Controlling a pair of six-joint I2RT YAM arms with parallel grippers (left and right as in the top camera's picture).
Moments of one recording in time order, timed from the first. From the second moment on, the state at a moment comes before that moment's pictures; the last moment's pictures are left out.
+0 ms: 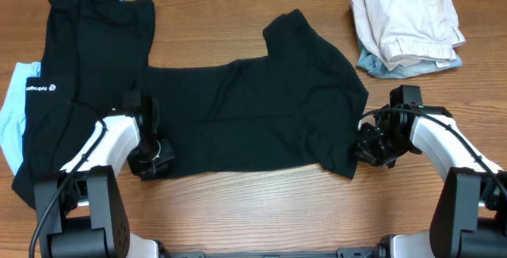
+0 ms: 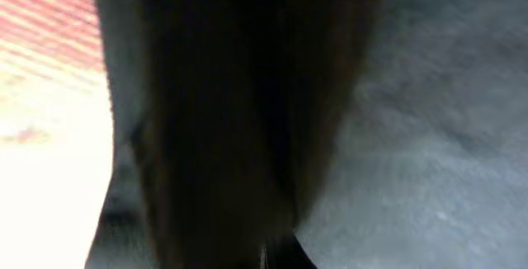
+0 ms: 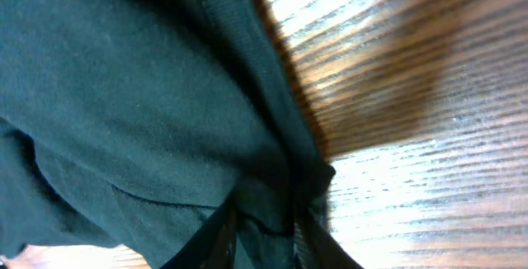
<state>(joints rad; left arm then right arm) 0.08 1.67 0.88 -0.87 0.03 -0.39 -0.10 1.63 0.87 -0.84 -0.38 0.36</state>
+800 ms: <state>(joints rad) 0.08 1.65 0.84 -0.69 0.04 -0.39 -0.16 1.63 0.95 -0.79 -0.19 0.35</state>
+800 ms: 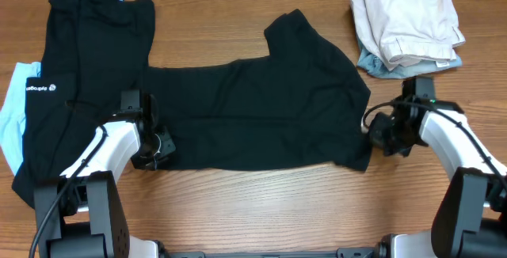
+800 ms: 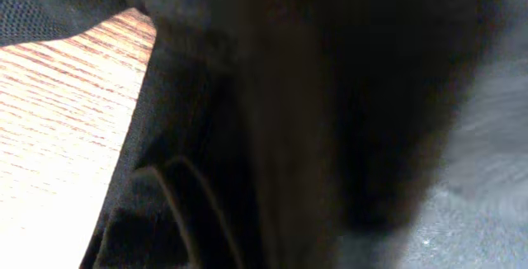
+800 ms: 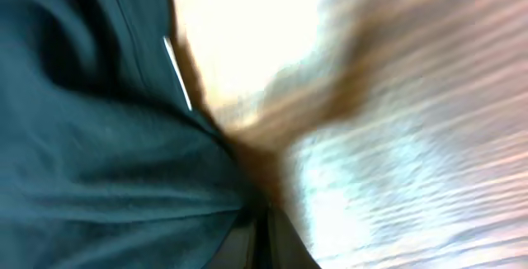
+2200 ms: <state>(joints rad) 0.07 1.68 1.24 -1.14 0.01 -0.24 -0.05 1.59 1.28 -1.08 -0.33 0.17</state>
